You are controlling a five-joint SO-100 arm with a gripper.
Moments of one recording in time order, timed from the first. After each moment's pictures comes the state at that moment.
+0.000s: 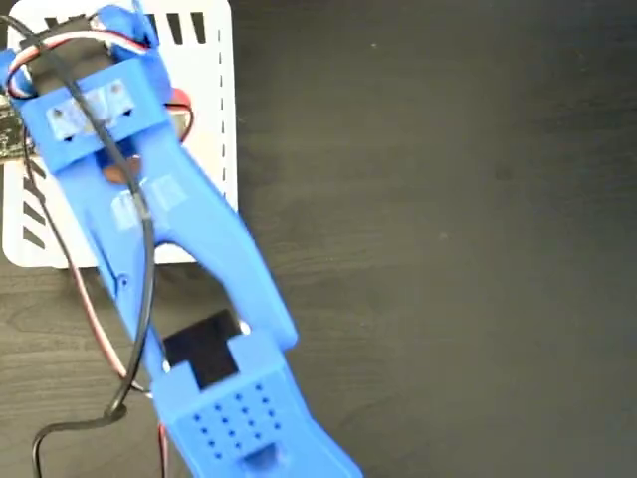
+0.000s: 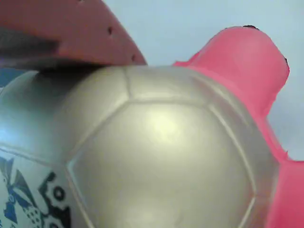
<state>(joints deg) -17.1 51.9 45.6 94.3 18.8</state>
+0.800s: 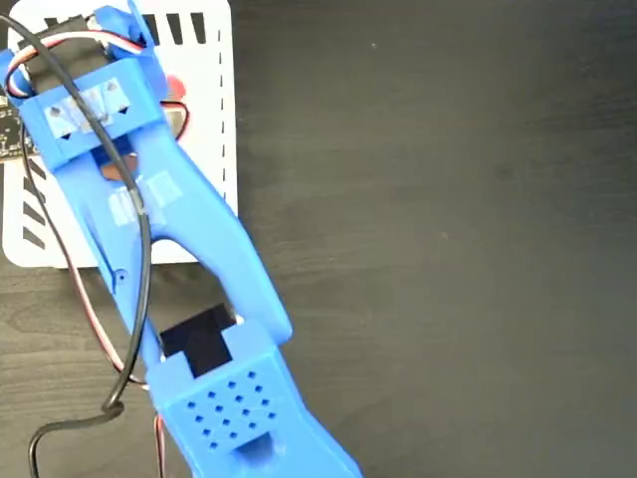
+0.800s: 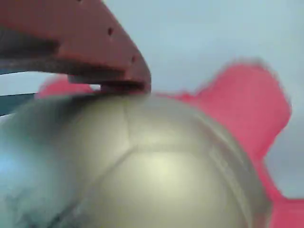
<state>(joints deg) -17.1 49.5 44.4 93.6 18.2</state>
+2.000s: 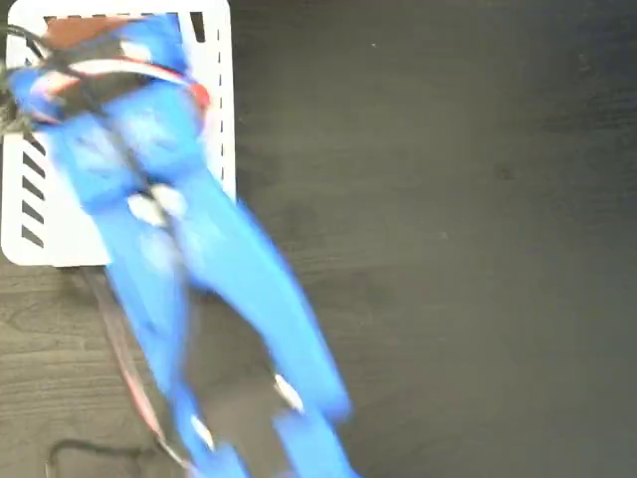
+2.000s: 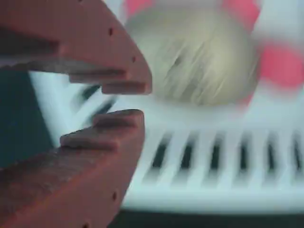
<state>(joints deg) -12.0 80.9 72.3 71.5 12.7</state>
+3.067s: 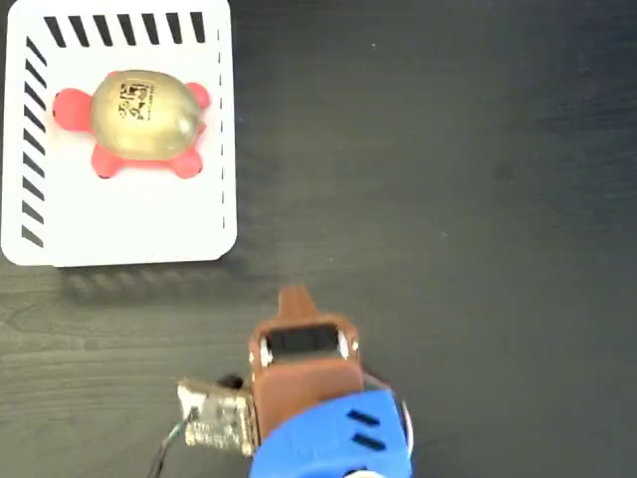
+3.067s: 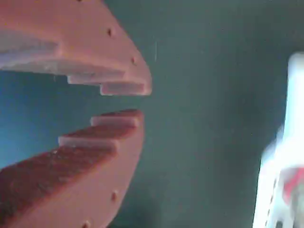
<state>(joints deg) -0.2 185.4 166.3 70.8 -1.1</state>
